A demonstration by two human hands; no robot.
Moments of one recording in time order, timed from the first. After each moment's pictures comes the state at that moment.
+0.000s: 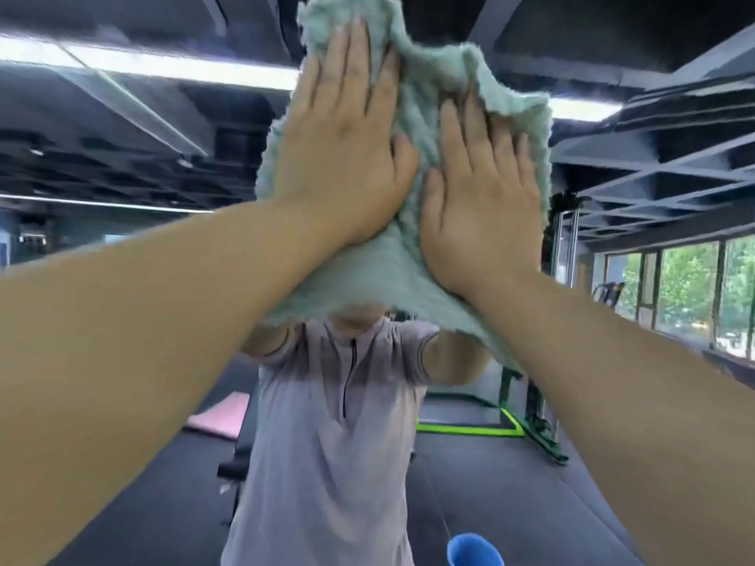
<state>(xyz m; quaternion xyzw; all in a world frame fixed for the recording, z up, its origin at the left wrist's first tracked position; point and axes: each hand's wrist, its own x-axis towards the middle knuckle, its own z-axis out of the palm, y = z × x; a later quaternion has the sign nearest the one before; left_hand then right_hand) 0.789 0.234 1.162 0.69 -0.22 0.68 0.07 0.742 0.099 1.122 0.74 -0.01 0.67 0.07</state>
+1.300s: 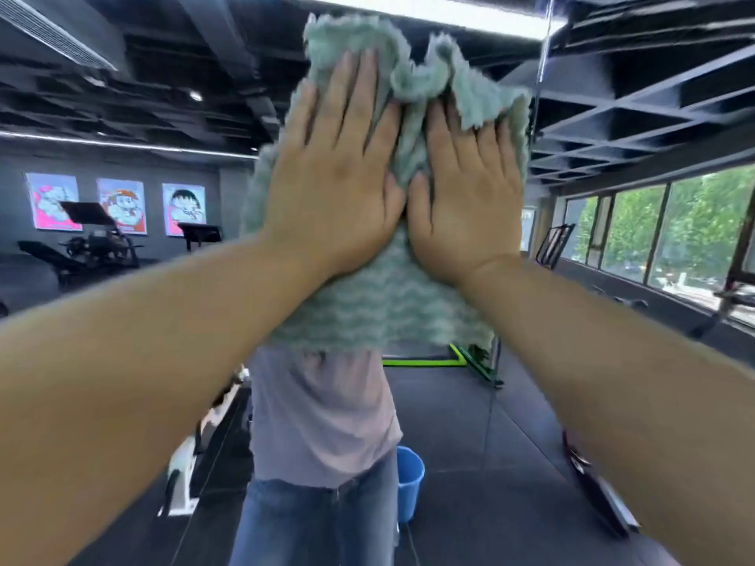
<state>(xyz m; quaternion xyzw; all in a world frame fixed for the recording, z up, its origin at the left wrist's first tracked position) 0.717 0.034 1.043 0.70 -0.28 0.65 0.05 0.676 -0.106 1.038 0.77 -0.02 0.63 0.10</state>
